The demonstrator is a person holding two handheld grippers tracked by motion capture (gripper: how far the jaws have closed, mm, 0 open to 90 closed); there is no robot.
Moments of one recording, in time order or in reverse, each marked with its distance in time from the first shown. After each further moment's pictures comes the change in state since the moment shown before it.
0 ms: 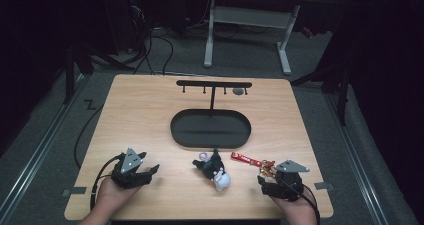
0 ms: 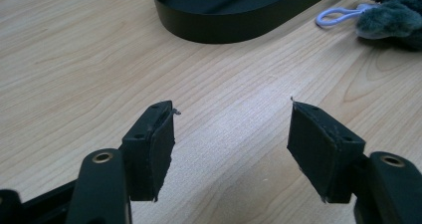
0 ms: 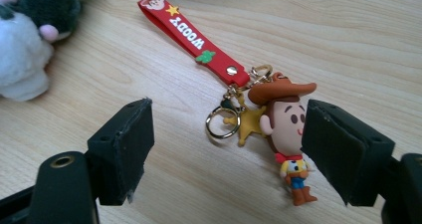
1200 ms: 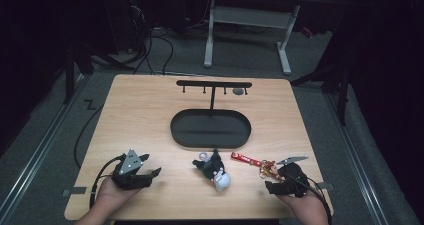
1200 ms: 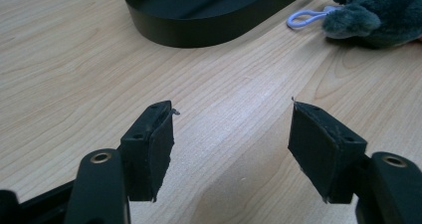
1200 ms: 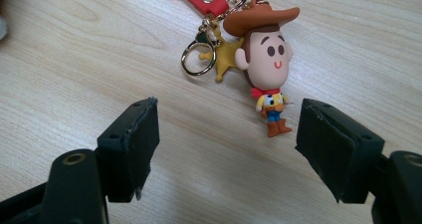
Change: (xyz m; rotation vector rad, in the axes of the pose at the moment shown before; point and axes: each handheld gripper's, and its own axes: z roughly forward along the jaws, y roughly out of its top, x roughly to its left) left arm -0.001 0.000 -0.003 -0.021 -0.079 0.019; right arm -0.015 0.014 -0.005 0.311 0.007 0.056
